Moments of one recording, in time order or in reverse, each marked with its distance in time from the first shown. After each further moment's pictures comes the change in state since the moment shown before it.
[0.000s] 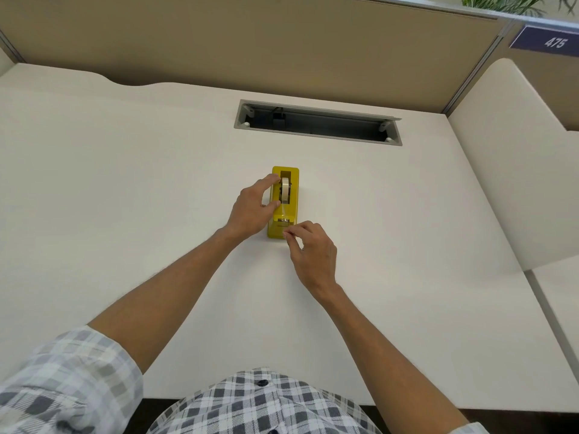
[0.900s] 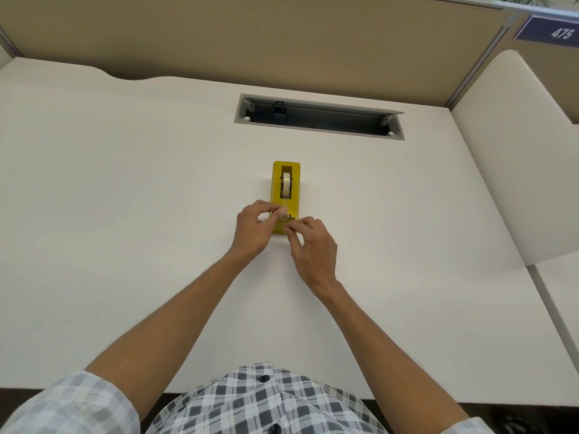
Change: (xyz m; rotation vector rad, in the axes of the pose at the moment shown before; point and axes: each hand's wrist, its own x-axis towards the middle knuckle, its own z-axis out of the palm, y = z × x) left_hand -0.052 0.015 0.014 -0.343 0.117 -0.202; right_hand -0.002 -0.001 0.003 0.000 0.025 0.002
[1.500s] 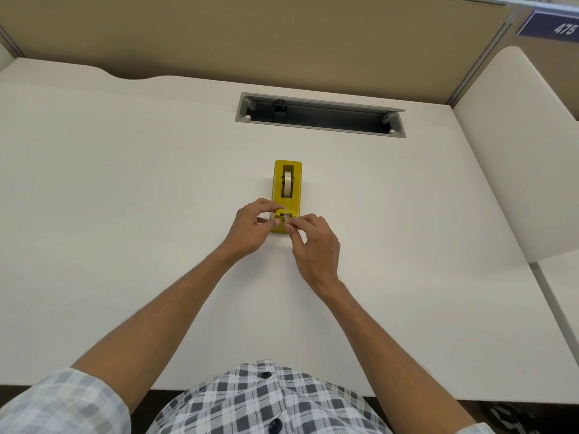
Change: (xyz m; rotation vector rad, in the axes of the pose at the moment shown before) left_hand 0.003 -0.005 -0.016 0.081 -0.186 0.081; right_hand -0.002 -0.007 -0.008 0.063 0.028 0.017
